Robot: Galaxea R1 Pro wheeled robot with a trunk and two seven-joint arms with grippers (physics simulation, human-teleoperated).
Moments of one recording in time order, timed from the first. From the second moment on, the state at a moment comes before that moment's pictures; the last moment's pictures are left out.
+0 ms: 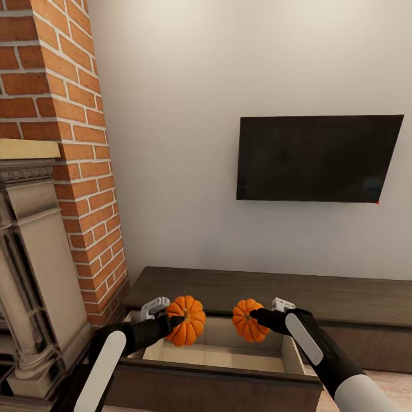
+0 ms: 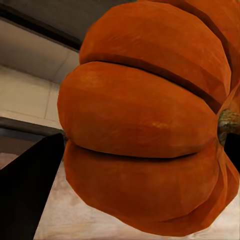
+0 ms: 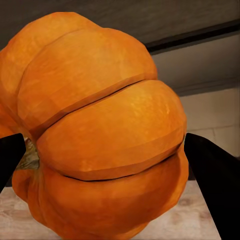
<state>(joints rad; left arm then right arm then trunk) -0.25 -0.03 -0.11 -1.51 0.83 0.92 0.34 -0.54 -0.15 0.30 -0.93 -0.84 0.64 -0.27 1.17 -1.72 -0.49</state>
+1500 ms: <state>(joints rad) -0.25 -0.02 -0.17 -1.51 0.76 0.87 0.35 -0.54 -0.14 0.30 -0.94 -0.79 0.63 -0.27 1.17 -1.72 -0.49</state>
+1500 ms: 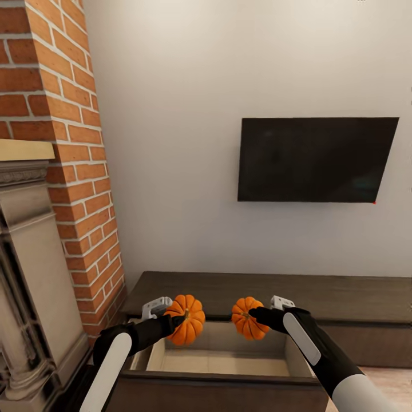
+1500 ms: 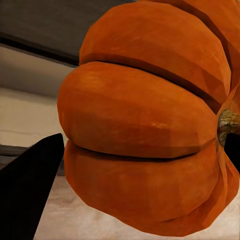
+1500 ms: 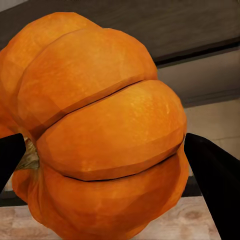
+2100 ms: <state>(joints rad) -0.25 -0.02 -0.17 -1.51 0.76 0.86 0.35 -0.54 -0.14 0.30 -0.94 -0.79 0.63 -0.27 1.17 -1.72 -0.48</state>
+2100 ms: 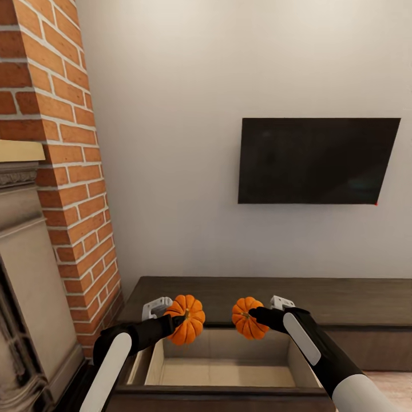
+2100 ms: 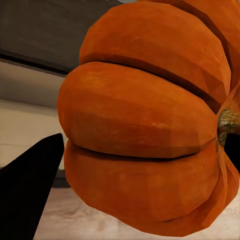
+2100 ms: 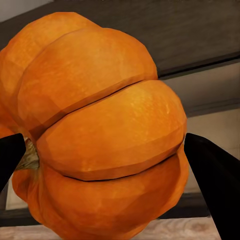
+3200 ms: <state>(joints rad) -0.26 -0.03 -0.16 -1.50 0.75 0.86 0.37 -0.54 -0.14 0.30 -0.93 -0.79 0.63 -0.26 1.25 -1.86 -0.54</state>
